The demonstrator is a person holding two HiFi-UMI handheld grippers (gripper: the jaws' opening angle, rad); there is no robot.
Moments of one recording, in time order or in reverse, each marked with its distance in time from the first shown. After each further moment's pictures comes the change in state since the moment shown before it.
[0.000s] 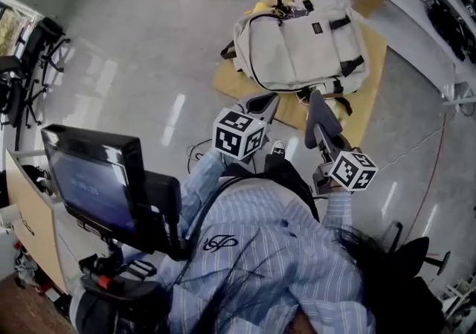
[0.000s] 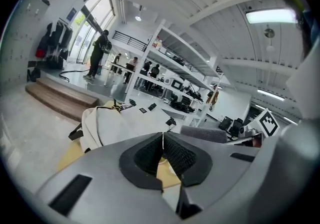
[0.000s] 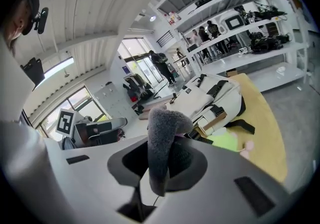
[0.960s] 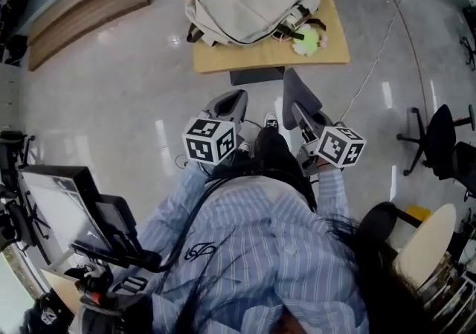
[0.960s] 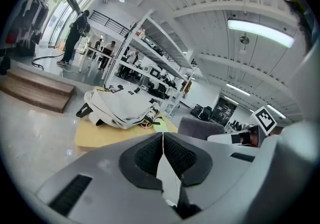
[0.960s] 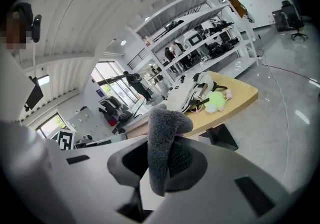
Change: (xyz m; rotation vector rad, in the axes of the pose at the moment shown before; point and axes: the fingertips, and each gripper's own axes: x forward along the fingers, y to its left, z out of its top) left arm -0.160 0.024 -0.073 0.066 0.160 -0.305; right arm -0.029 0.158 -0.129 0.280 -0.267 -0.253
